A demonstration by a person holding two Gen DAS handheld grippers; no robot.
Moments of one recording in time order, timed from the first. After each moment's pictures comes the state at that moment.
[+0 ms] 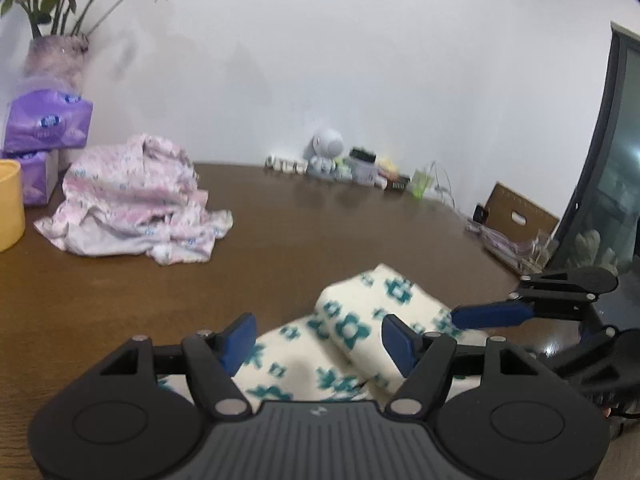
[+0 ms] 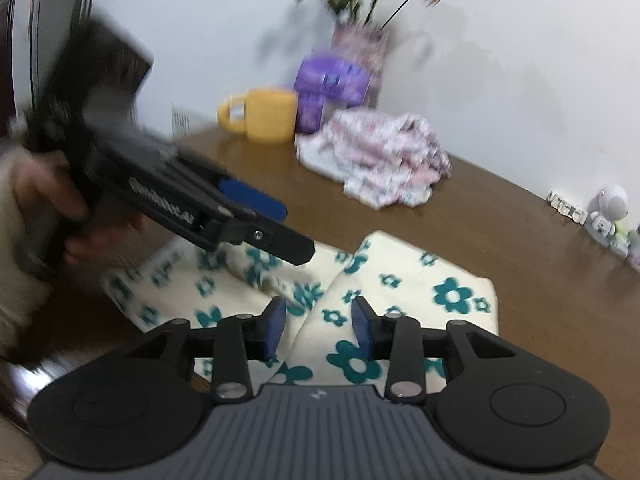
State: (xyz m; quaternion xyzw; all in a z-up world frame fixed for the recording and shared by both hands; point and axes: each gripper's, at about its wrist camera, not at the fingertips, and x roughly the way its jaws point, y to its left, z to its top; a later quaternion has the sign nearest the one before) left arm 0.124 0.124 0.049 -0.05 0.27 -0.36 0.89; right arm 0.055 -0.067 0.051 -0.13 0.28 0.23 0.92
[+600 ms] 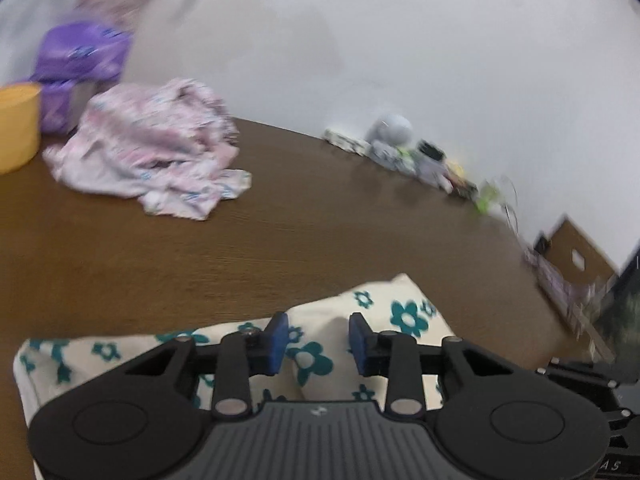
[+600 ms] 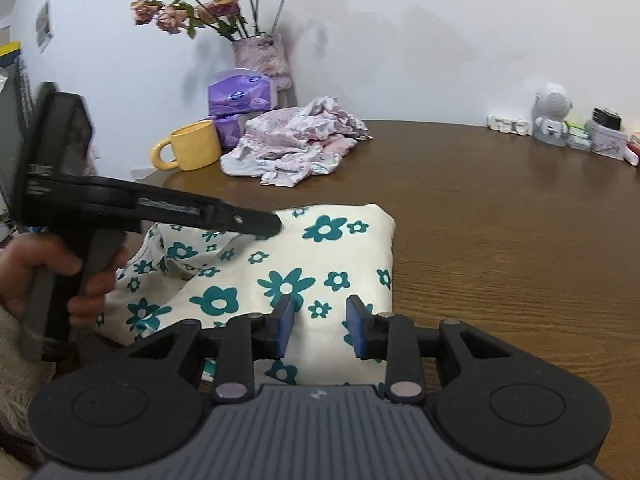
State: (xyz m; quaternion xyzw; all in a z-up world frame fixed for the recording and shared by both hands) left arm 0.147 0.060 0.030 -0.14 0.34 -0.23 0.90; right arm 0.063 -0.166 0.027 0.01 0.31 0.20 0.93
